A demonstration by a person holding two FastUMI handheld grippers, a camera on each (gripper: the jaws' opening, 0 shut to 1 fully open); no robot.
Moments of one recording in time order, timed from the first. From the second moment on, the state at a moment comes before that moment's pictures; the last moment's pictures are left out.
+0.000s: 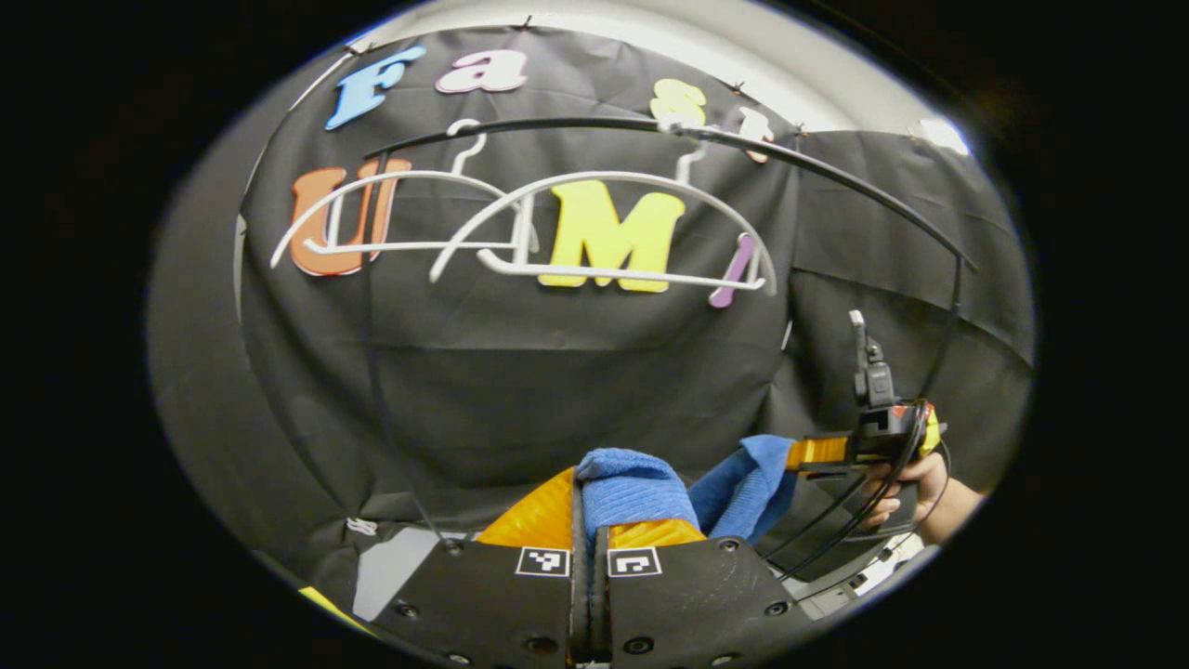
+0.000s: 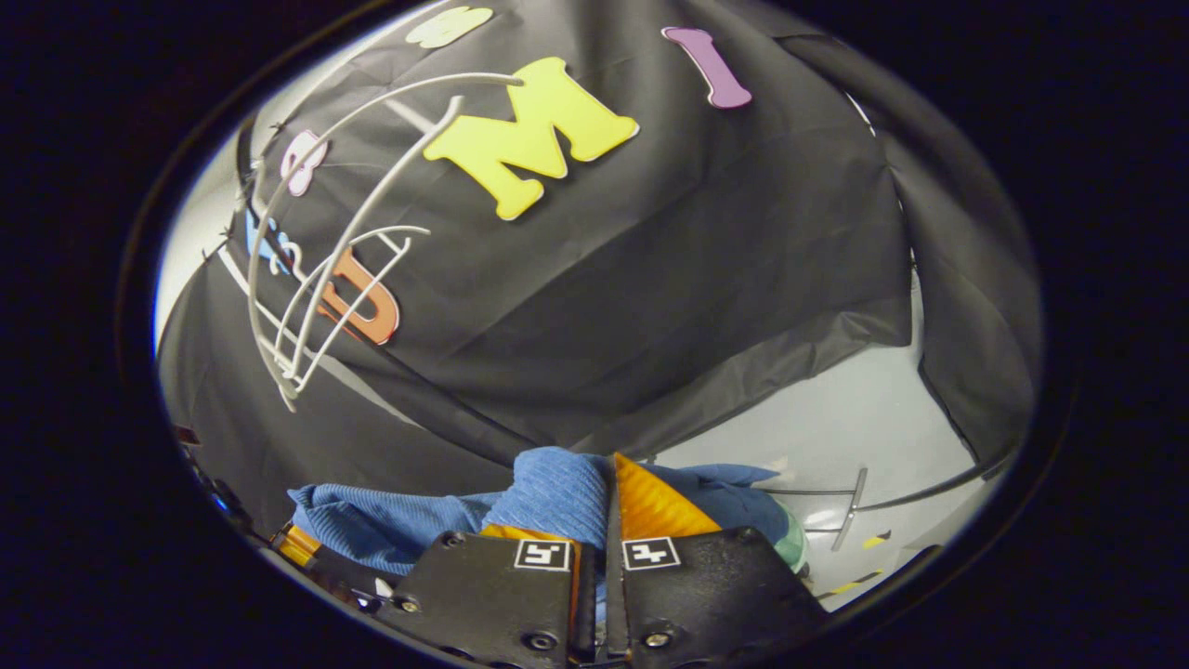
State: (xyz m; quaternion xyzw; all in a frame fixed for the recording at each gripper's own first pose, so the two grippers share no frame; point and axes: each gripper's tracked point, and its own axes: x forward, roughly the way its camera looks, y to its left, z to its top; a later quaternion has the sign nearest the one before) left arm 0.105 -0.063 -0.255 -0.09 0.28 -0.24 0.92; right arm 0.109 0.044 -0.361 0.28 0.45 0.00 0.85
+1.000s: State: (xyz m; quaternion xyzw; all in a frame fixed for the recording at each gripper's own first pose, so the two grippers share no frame) left arm 0.053 -0.140 -0.167 -0.11 0.22 -0.38 0.89; right arm 0.049 0.093 -0.284 0.33 0.40 0.03 0.85
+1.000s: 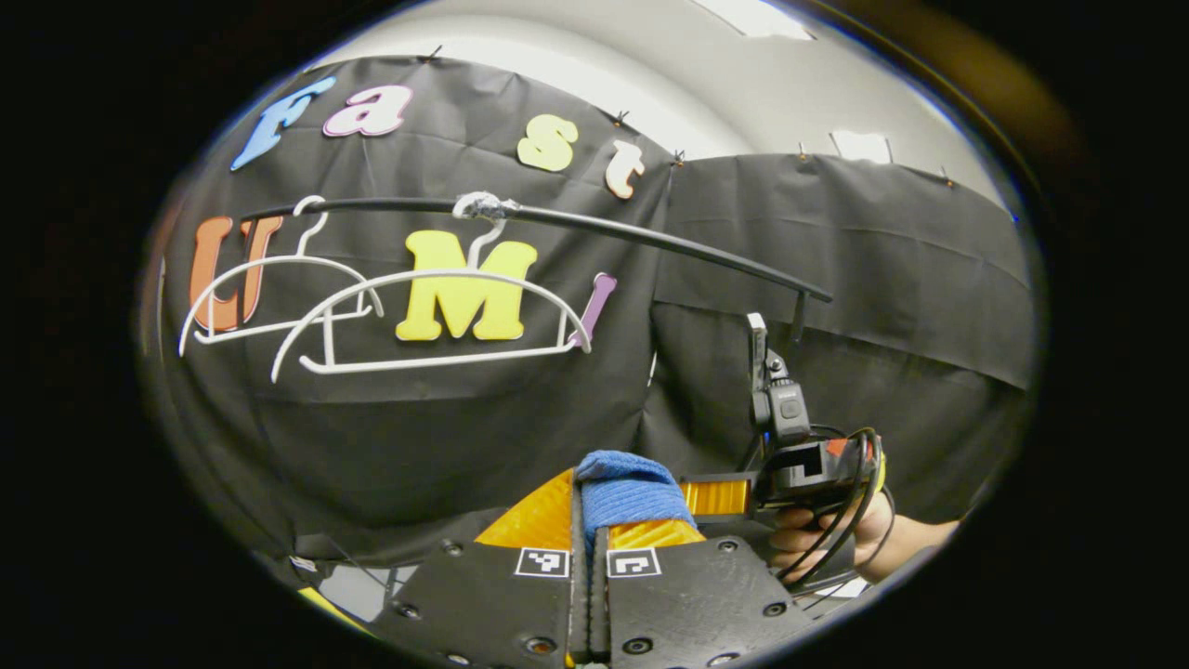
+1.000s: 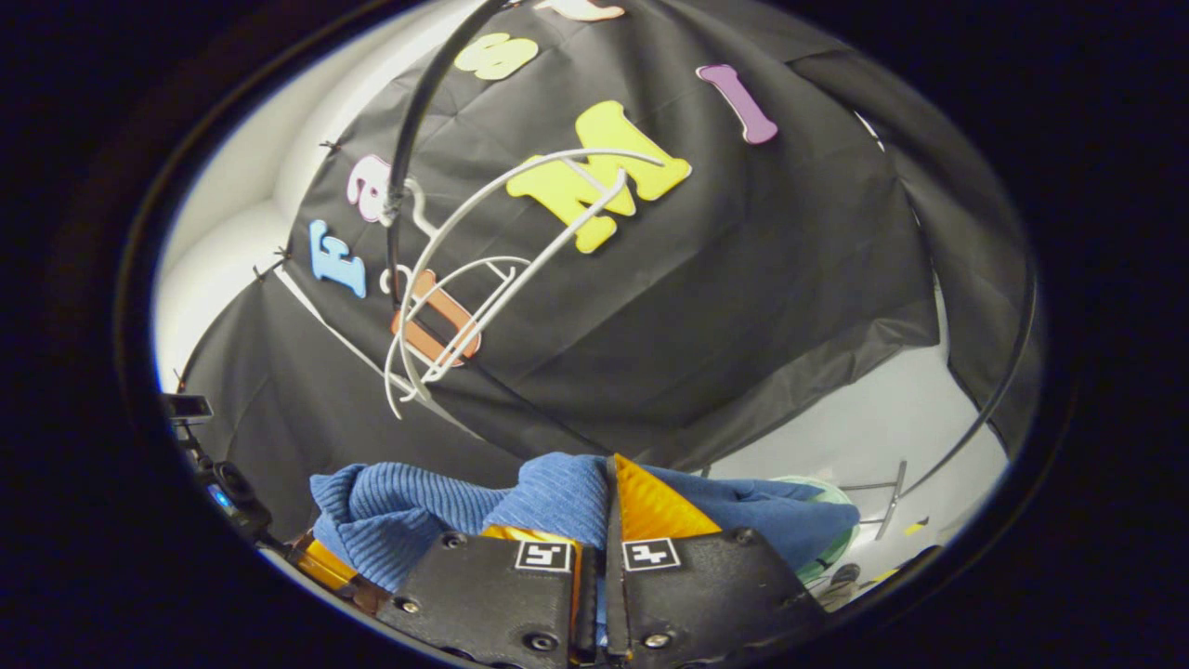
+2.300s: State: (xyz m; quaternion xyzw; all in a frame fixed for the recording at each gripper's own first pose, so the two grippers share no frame) left arm -0.036 -0.101 -0.495 0.02 0.57 -0.21 0.79; right arm -0.041 0.011 -0.521 0.07 0.62 -0.07 0.78
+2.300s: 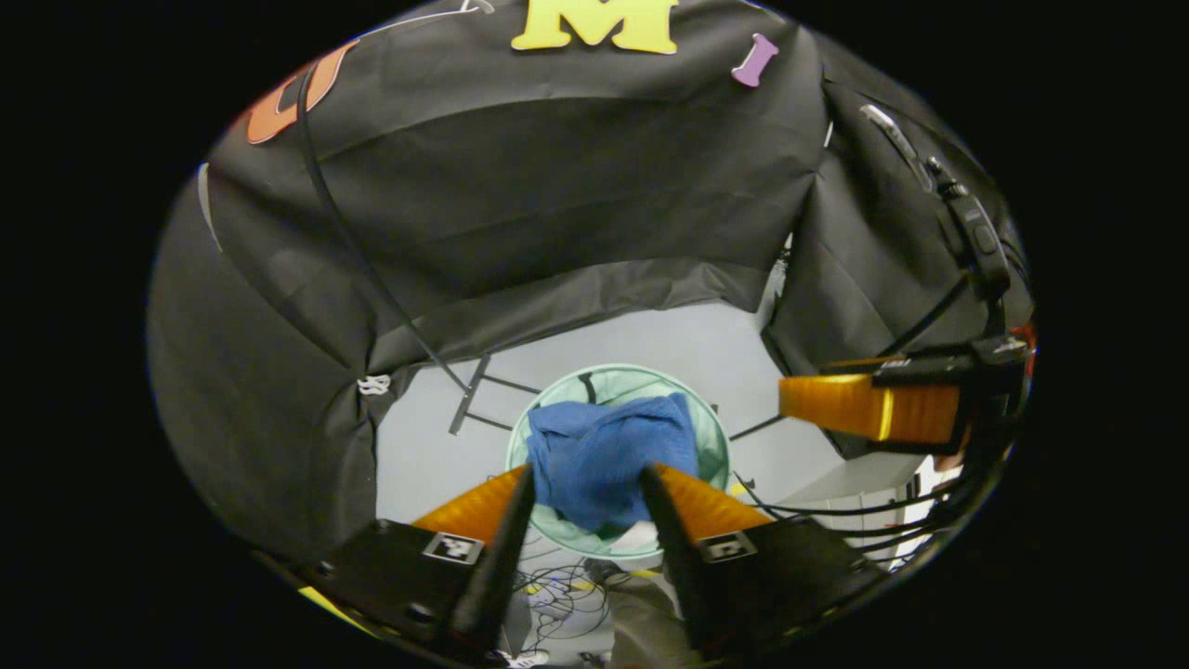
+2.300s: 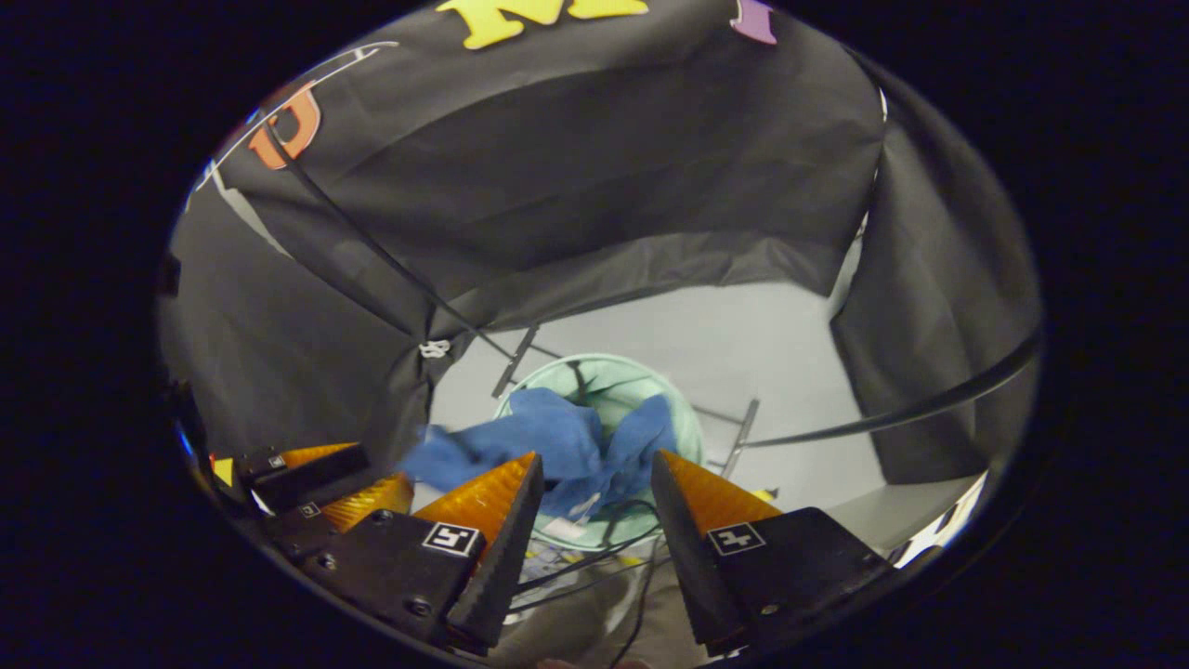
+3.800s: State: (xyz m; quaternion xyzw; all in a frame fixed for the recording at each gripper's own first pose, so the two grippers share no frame) left arm -0.160 -0.059 0.034 -0.01 0.05 -0.01 1.00; right arm -0.163 -0.066 -0.016 0.01 0.14 0.03 0.99
